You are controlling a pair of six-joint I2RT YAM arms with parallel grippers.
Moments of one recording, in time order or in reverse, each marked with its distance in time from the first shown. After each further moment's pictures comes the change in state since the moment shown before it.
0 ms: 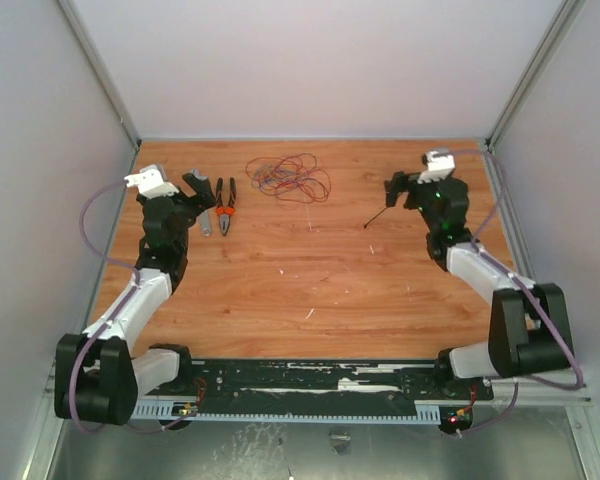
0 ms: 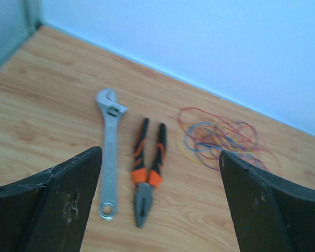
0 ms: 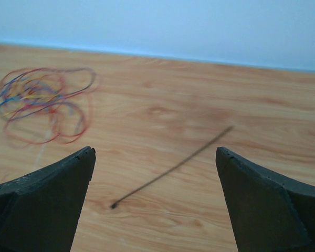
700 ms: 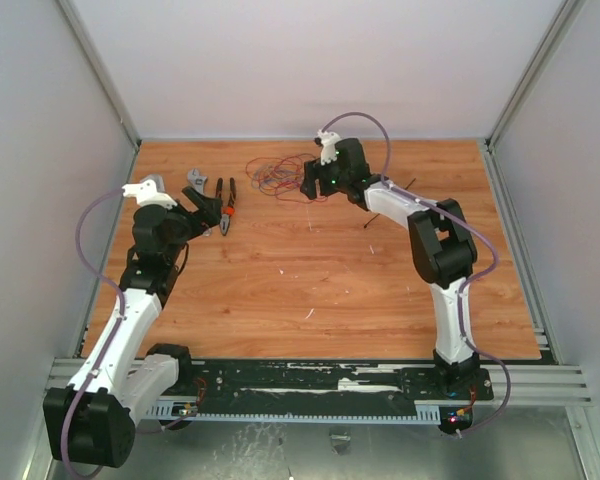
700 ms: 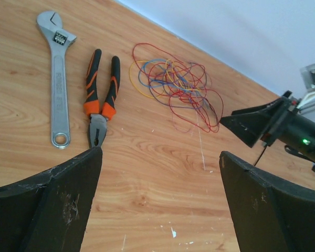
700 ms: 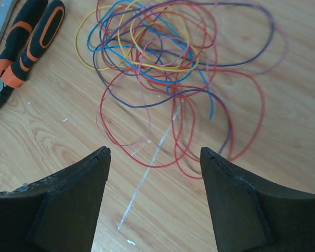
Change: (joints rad) left arm 0.000 -0.246 0.066 -0.481 0.259 -0.232; right arm 0.328 0.779 0.898 -0.542 -0.195 0.052
